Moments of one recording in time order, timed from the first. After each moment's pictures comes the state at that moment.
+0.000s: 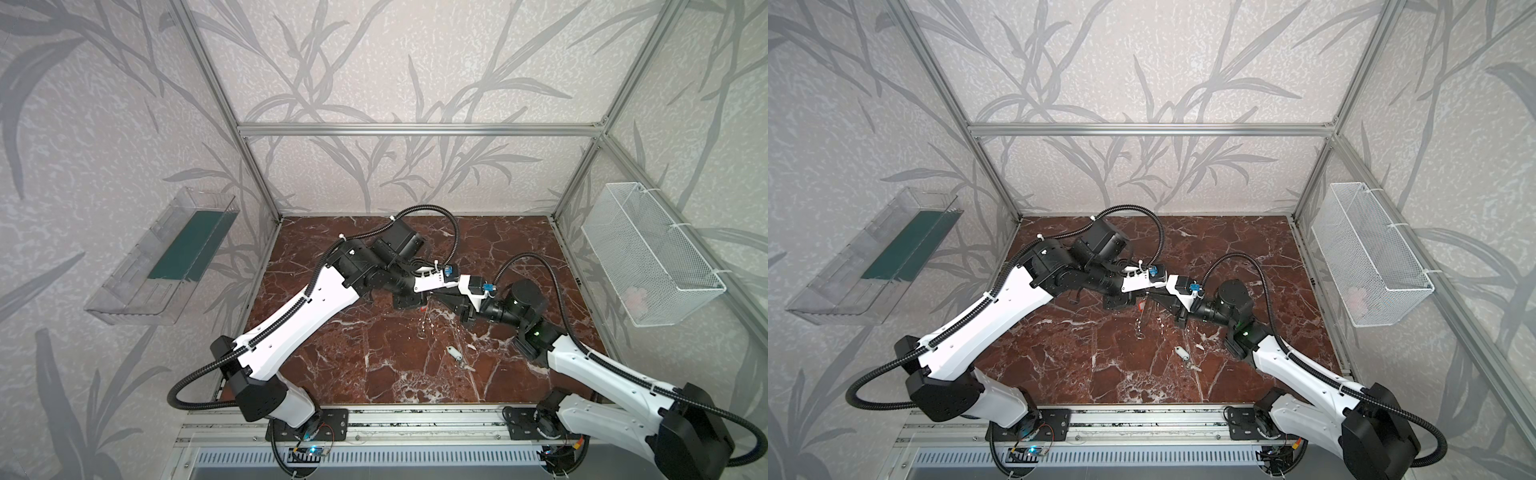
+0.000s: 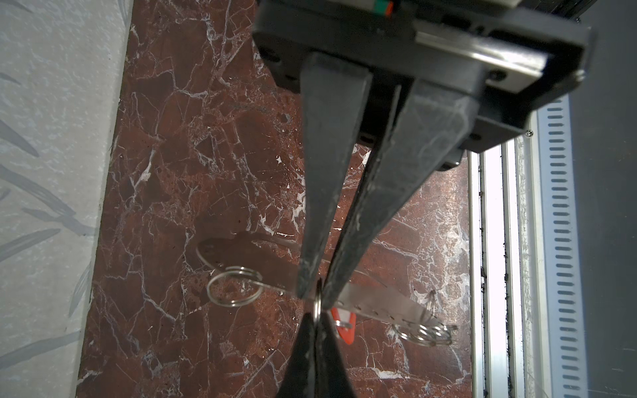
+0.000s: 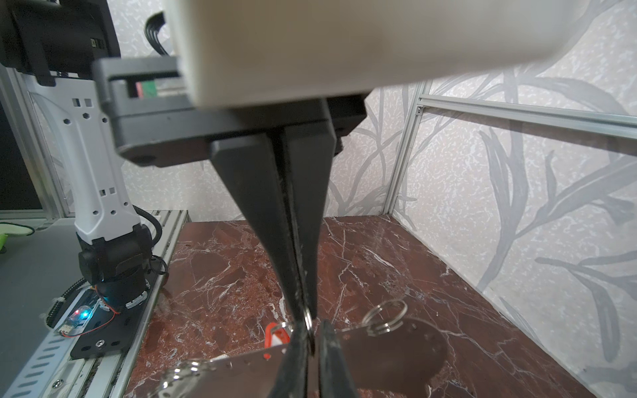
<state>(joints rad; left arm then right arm) -0.83 1.52 1.75 -1.20 0.23 0.68 0.64 1.06 0.58 0.52 -0.63 -0.11</state>
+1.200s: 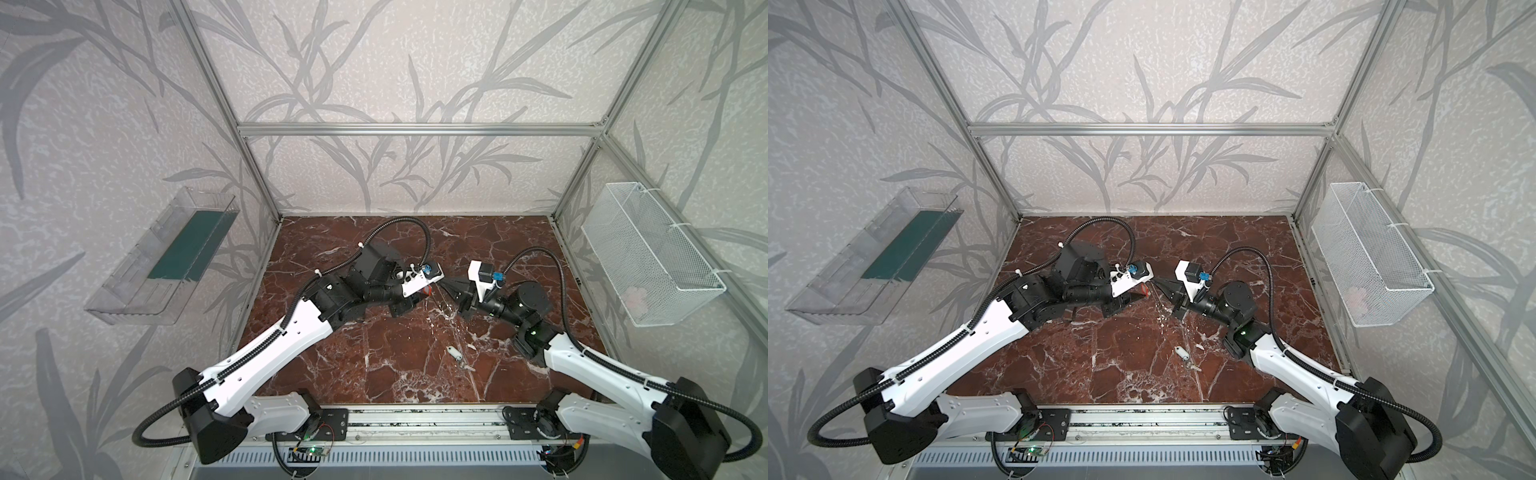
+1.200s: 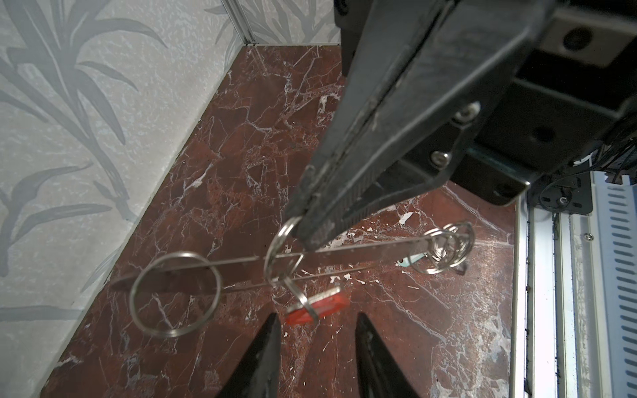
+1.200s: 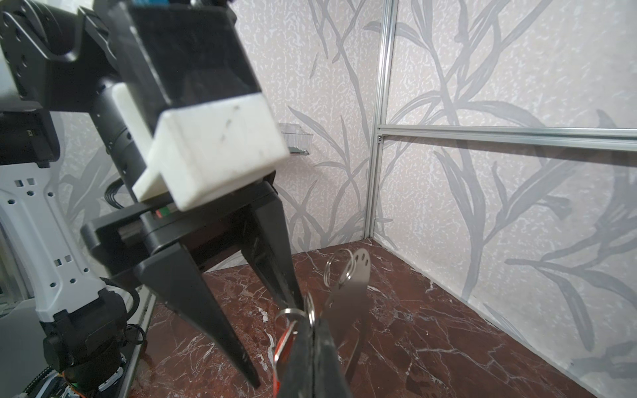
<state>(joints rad) -0.79 1.24 1.28 -0.68 0.21 0.42 0.63 1.09 0.56 0.74 -0.52 0.08</state>
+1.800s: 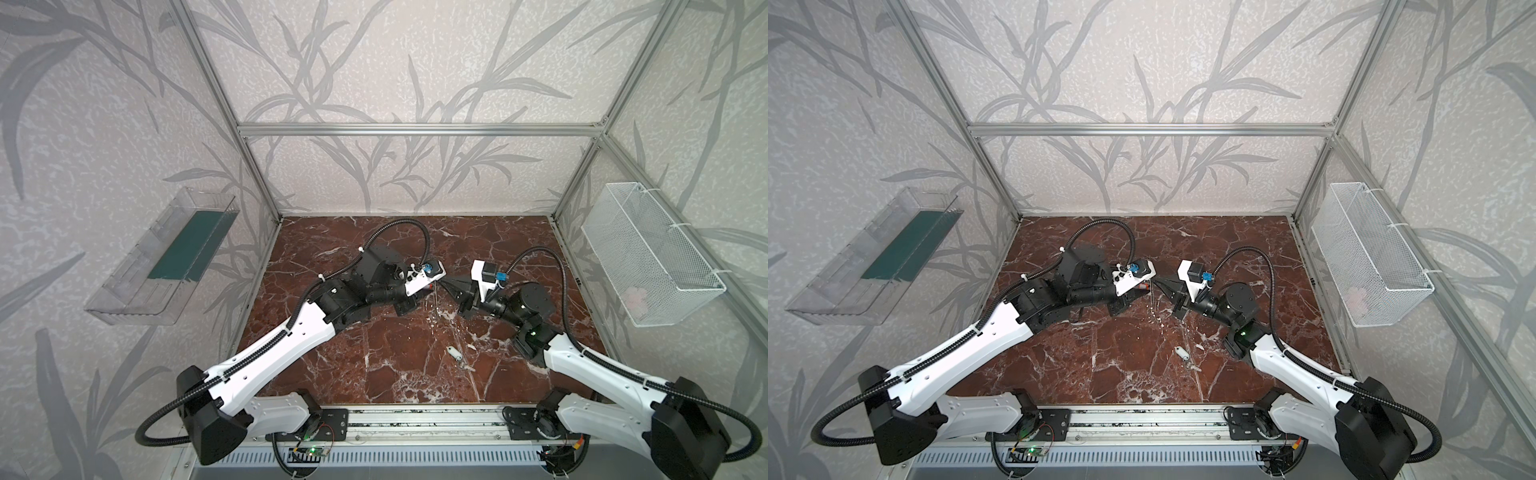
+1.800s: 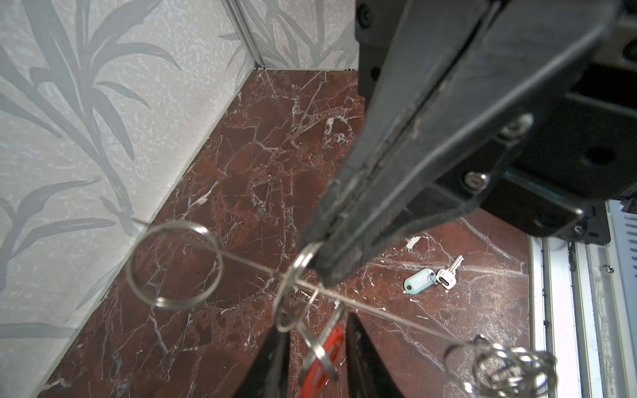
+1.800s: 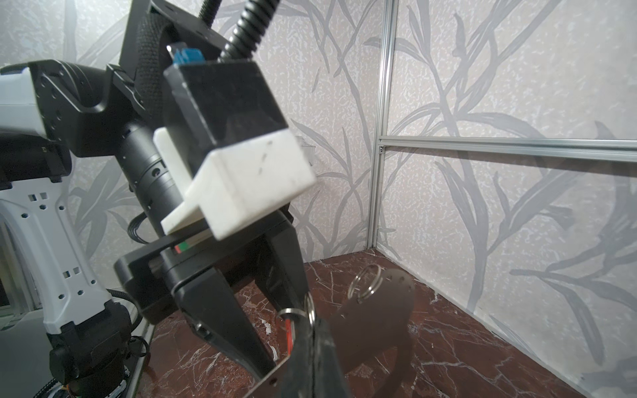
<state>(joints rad) -0.79 1.24 1.20 -0.54 0.23 0.42 0.63 1.09 0.55 0.79 -0.53 0.11</state>
